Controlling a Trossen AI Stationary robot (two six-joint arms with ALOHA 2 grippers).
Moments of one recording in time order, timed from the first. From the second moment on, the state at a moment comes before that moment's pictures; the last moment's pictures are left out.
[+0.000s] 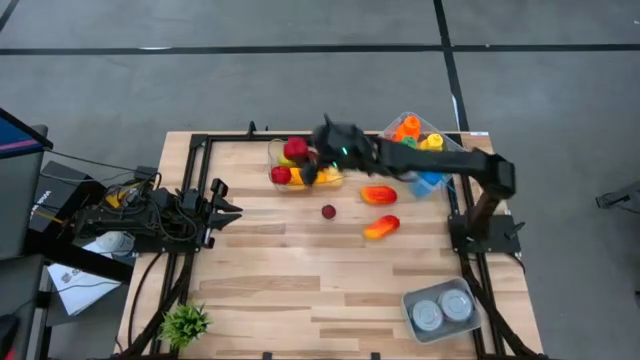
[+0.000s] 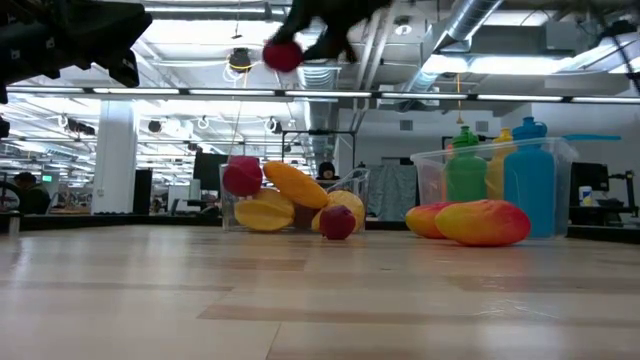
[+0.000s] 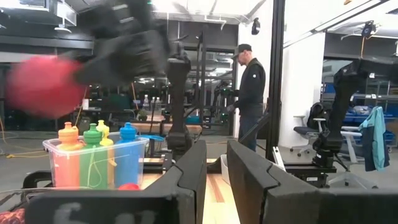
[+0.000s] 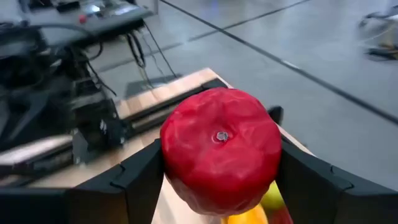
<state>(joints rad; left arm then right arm) 0.01 0.00 0.01 0.30 0.08 -0.06 -0.18 1.77 1.59 -0.19 0.24 0.24</state>
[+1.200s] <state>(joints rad) 0.01 0.00 0.01 0.30 0.08 -0.06 -0.31 2.47 2.33 -0.66 0.21 0.19</state>
